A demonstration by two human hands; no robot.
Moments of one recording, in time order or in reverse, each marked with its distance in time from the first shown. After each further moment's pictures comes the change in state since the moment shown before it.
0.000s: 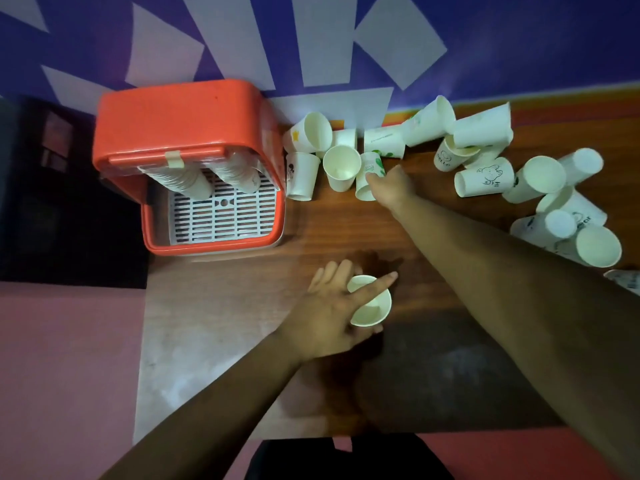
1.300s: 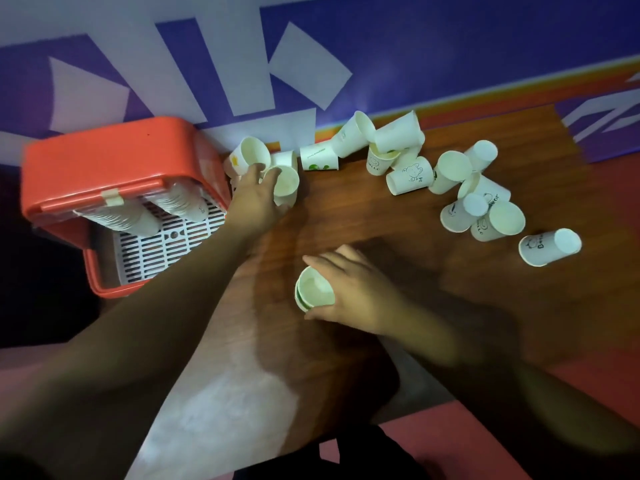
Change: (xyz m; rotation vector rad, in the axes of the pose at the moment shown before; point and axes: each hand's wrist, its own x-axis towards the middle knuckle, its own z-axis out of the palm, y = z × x) left_hand 0.138 -0.103 -0.053 0.017 0.116 -0.386; right_hand -0.195 0.082 -0.037 -0.492 -0.046 -0.880
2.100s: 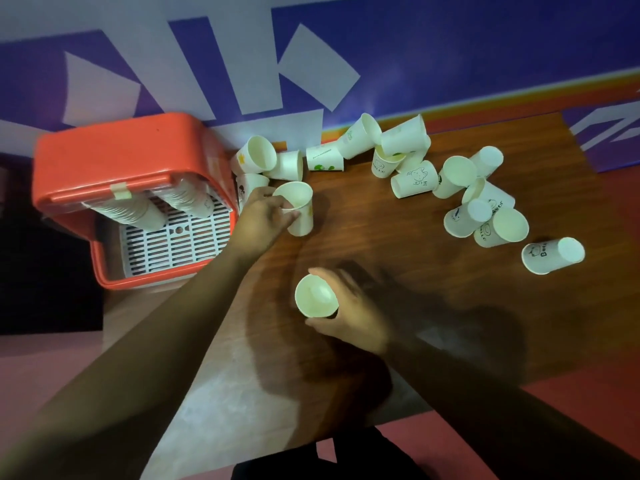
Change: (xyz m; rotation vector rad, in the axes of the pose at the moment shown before) left_hand -0.040 0.007 0.002 -0.378 0.005 -0.048; right_hand -0.020 0.006 0.046 0.491 -0.068 0.257
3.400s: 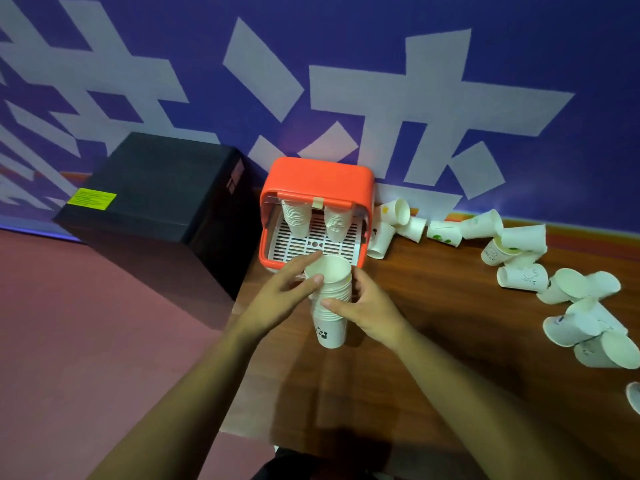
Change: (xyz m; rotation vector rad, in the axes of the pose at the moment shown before) left_hand -0.232 -0.035 -0.146 -0.638 0.187 -0.084; right_hand 0.031 -0.178 0.075 0.438 -0.196 -0.097
